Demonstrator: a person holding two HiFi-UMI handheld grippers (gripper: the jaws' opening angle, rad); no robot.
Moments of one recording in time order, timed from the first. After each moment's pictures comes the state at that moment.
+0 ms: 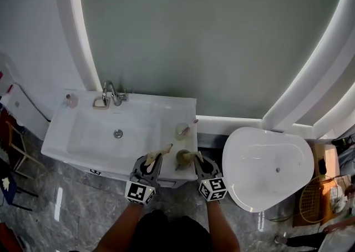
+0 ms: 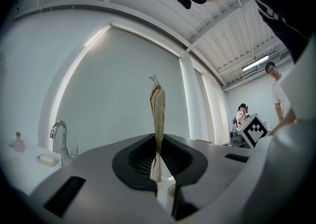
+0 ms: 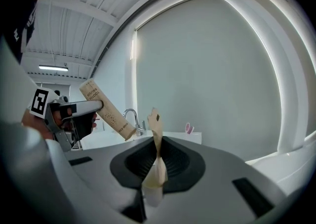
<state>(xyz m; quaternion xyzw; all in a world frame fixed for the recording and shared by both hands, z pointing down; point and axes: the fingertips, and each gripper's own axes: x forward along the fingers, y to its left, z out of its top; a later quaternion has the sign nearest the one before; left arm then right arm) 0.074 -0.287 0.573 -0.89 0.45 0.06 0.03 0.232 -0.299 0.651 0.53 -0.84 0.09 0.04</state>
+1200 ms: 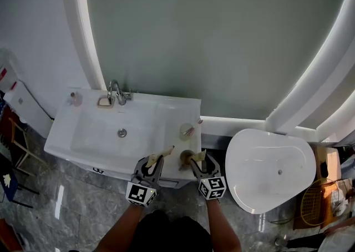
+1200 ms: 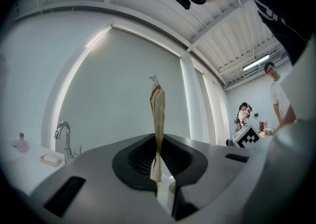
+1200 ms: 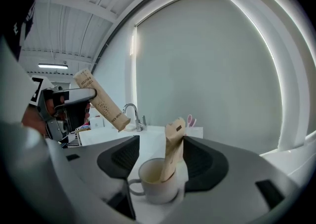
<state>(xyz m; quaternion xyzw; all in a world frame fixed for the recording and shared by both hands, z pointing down) 0.061 -0.281 0.574 -0.89 0.46 0.05 0.03 0.221 -0.308 0.679 0.53 -0.84 0.10 0.06</state>
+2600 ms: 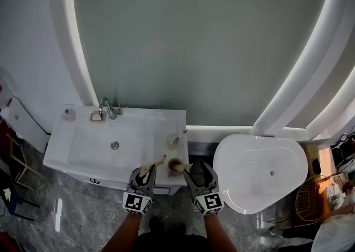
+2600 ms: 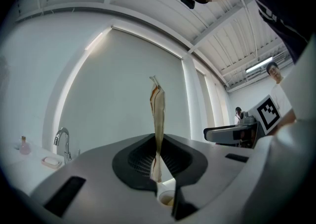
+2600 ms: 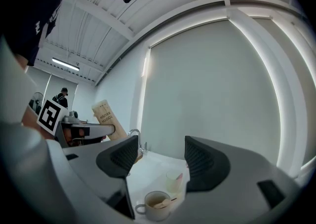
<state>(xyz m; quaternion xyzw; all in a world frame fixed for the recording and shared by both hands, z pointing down) 0.084 -0.260 0.521 -0.88 0.46 0.05 0.02 0.233 -0.247 0.525 0.53 -0.85 -0.01 0.00</state>
